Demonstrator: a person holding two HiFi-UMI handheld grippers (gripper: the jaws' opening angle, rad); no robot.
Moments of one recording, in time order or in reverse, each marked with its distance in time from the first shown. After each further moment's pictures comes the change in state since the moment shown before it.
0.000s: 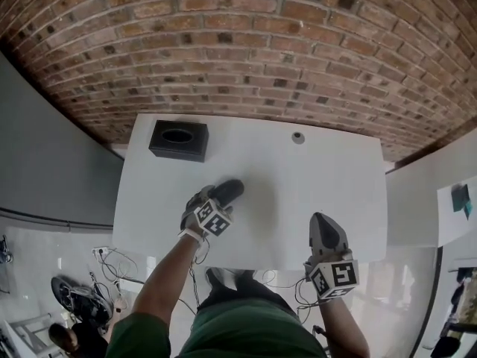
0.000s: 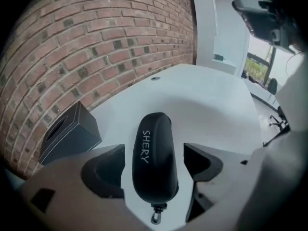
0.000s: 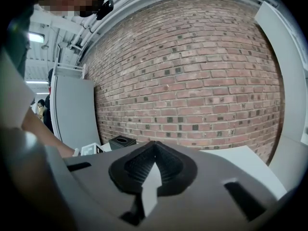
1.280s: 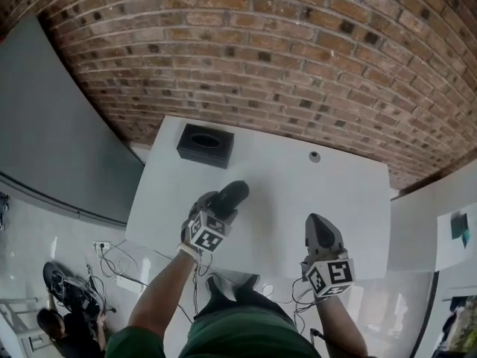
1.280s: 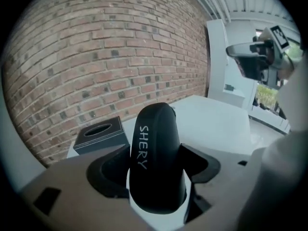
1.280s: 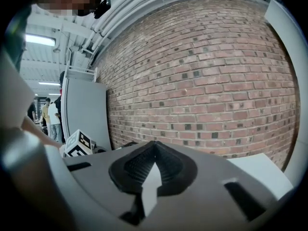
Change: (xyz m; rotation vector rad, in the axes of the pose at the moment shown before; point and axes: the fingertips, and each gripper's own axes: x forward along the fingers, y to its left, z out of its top) left arm -0.120 0.037 0.005 -0.209 -0.284 0.125; right arm 0.023 0.064 0.022 -0.035 -0.059 0.120
